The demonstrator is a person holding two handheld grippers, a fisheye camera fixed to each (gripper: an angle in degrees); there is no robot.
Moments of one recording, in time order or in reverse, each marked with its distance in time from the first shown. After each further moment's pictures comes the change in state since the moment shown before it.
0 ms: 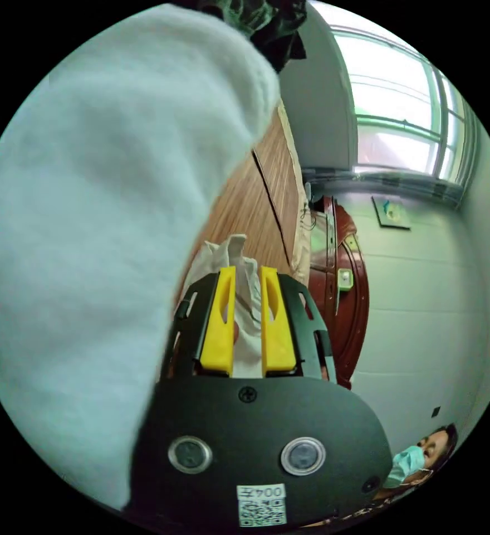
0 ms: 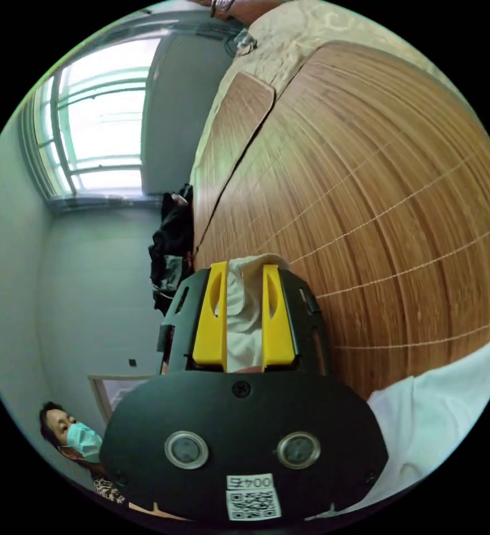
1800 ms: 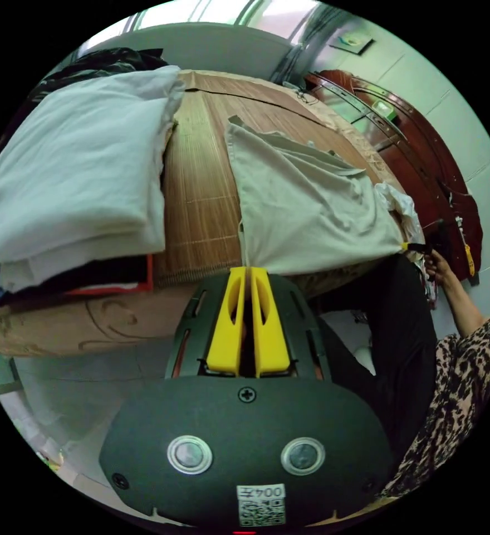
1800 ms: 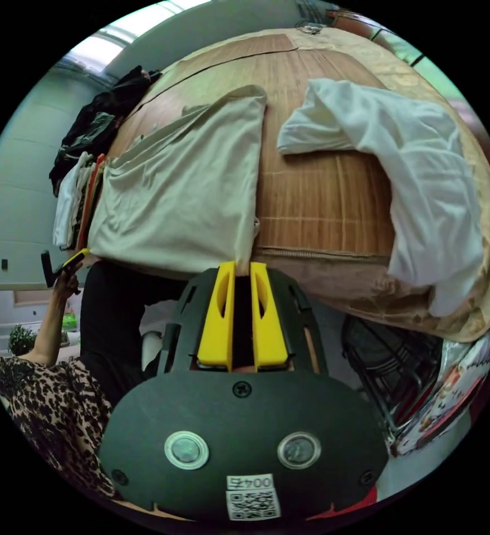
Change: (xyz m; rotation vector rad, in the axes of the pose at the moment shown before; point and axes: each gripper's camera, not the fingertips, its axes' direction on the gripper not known) left arm -0.146 0.457 -0.040 -0.204 -0.663 0.680; right arm -0.175 0.338 0.061 -0.233 0.735 -0.319
